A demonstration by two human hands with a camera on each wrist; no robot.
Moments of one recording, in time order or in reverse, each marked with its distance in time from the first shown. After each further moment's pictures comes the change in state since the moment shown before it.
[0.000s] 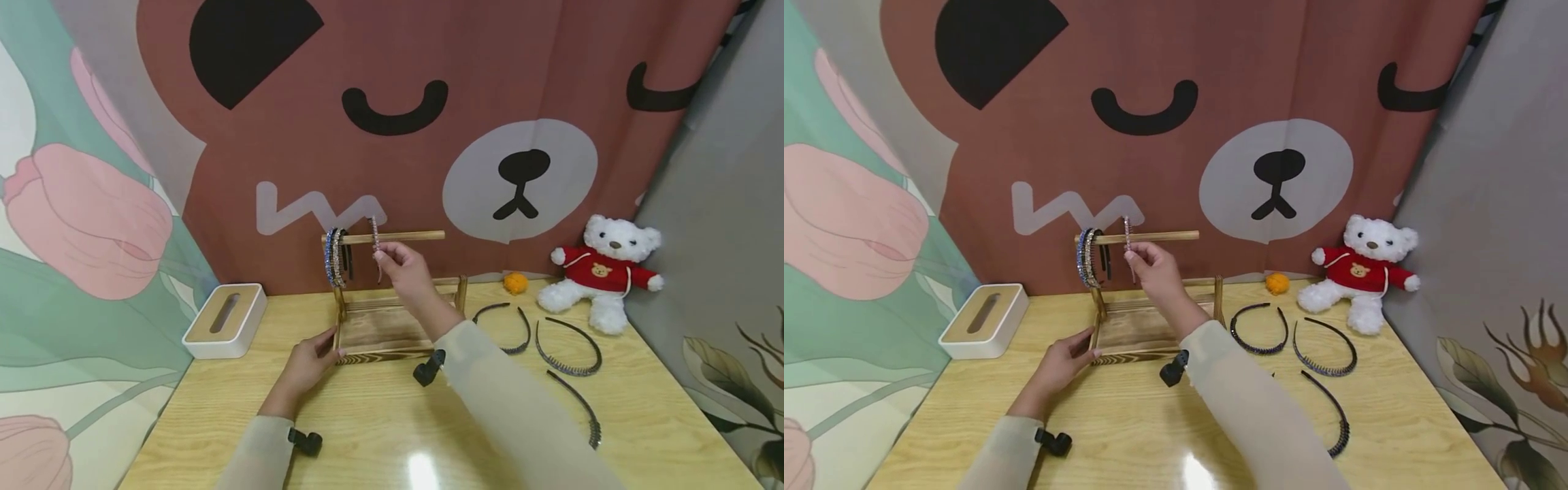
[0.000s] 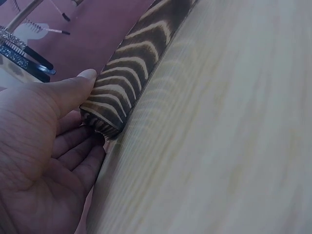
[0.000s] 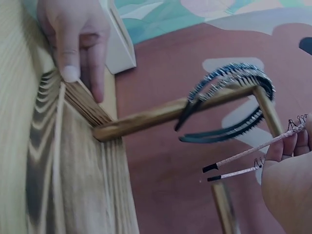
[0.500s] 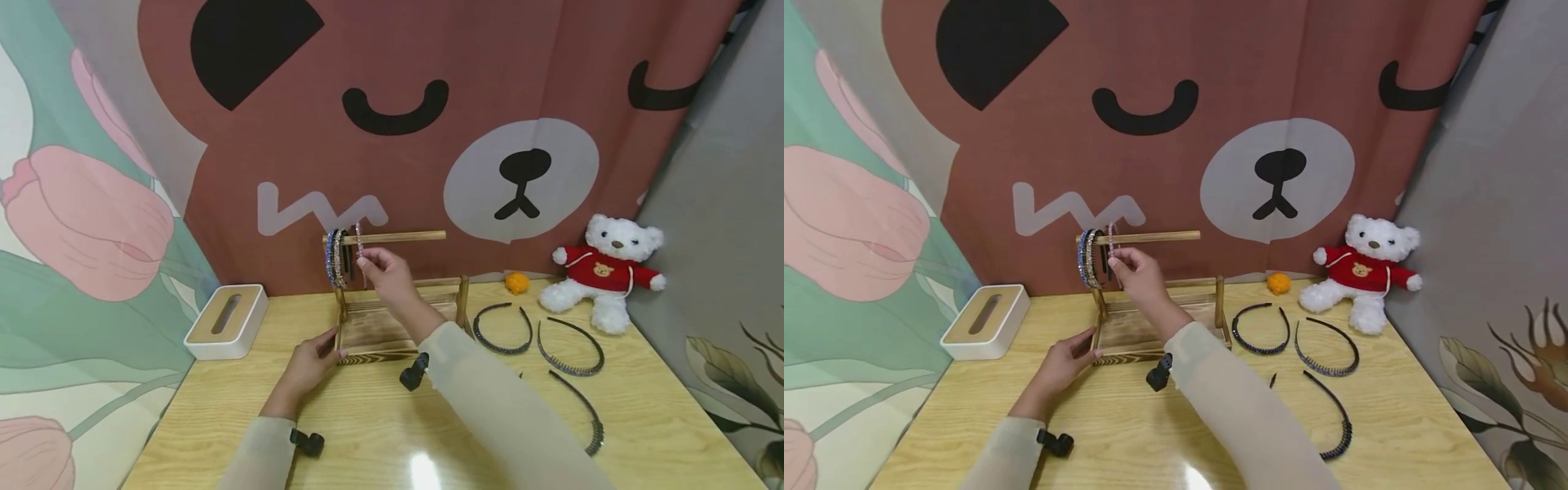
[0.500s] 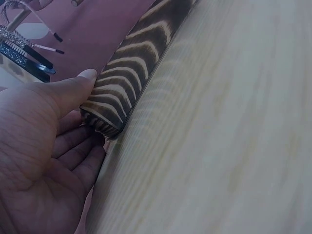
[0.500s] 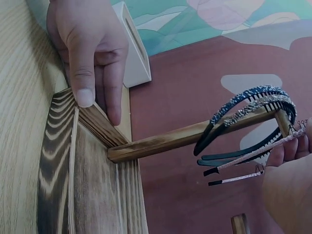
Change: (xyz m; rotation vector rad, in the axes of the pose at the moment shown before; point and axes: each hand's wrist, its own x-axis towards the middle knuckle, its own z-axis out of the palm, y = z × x) left_hand -0.001 0.001 0.000 -0.005 0.006 -0.001; right_hand 0.000 0.011 0.032 -0.065 0.006 0.014
